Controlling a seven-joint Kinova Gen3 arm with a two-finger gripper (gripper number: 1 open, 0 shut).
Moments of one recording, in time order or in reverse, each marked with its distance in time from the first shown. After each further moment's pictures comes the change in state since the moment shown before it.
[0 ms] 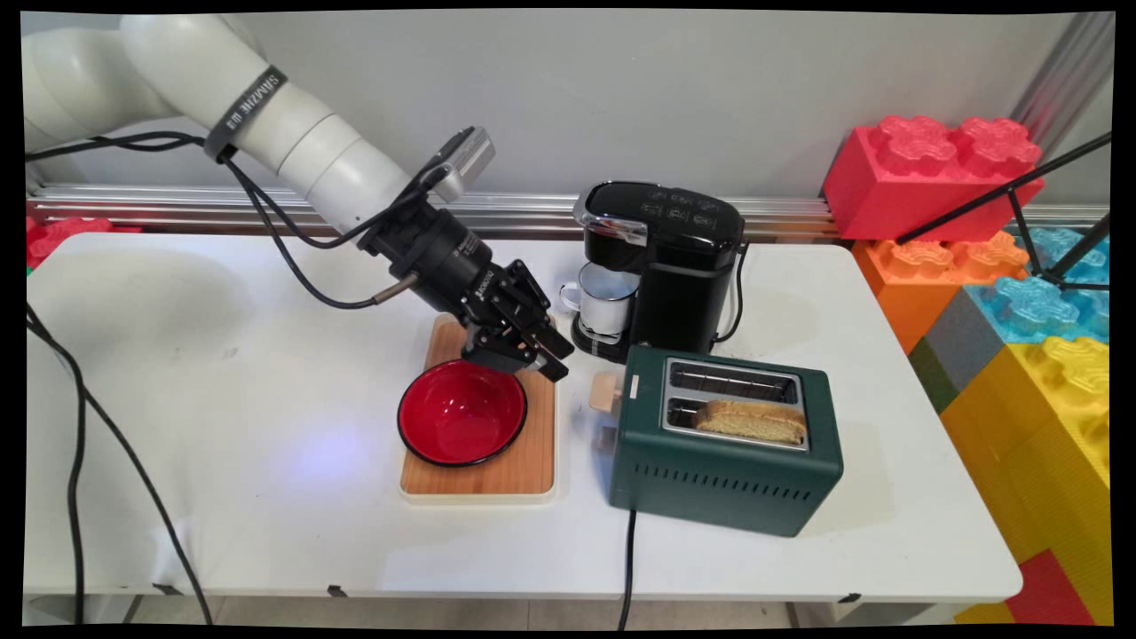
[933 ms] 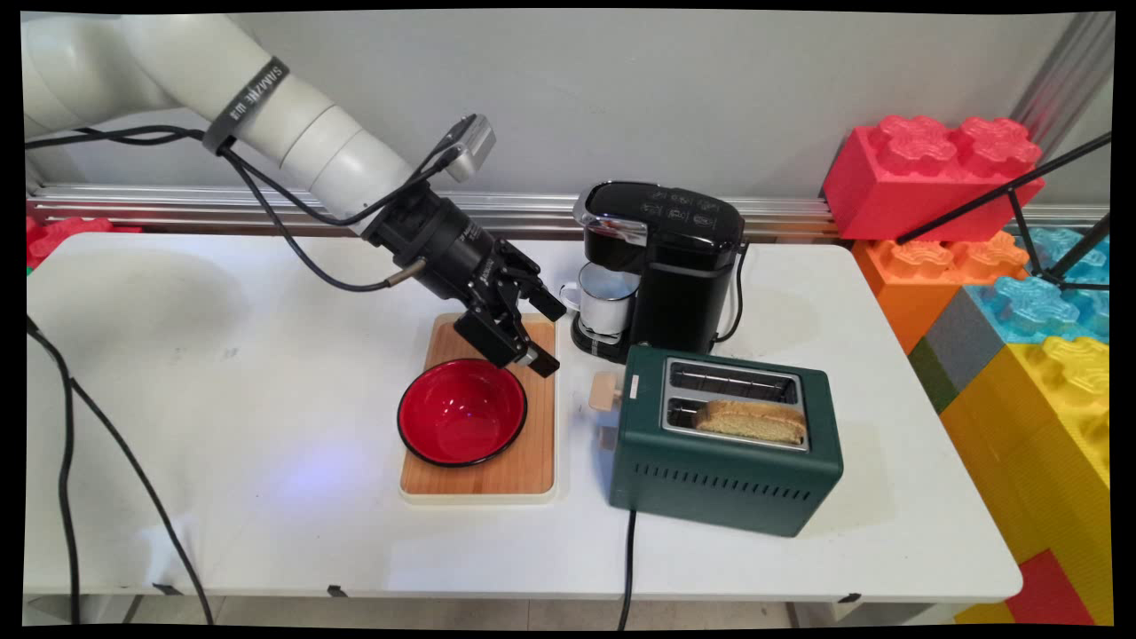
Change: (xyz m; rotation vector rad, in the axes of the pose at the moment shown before) arm 0.003 -0.006 -0.004 0.042 -0.001 -0.111
